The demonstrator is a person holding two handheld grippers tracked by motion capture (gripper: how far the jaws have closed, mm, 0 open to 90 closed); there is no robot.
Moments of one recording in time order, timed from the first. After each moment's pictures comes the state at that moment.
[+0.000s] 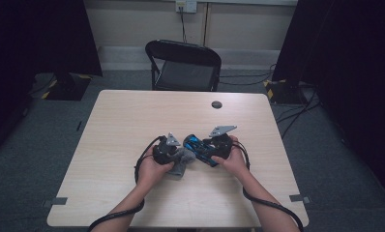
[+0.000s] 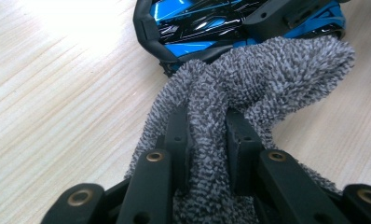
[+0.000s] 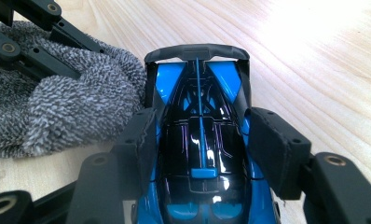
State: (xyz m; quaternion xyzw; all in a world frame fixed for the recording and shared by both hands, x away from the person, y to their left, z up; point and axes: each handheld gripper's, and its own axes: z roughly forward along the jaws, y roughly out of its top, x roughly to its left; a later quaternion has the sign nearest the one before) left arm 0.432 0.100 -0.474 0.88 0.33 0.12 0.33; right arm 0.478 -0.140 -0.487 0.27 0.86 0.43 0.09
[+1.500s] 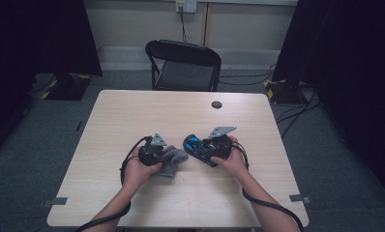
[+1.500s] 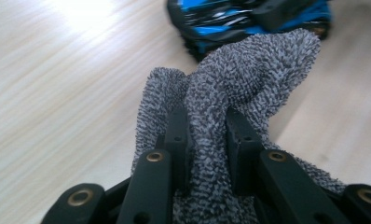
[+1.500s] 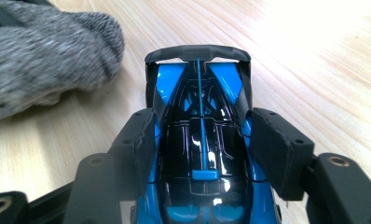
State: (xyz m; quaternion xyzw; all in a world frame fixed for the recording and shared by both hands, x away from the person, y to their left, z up) left arm 0.414 0.133 -0.459 0.87 0.33 0.11 0.35; right arm 0.476 -0.138 -0.488 0.26 0.86 0.42 0.10
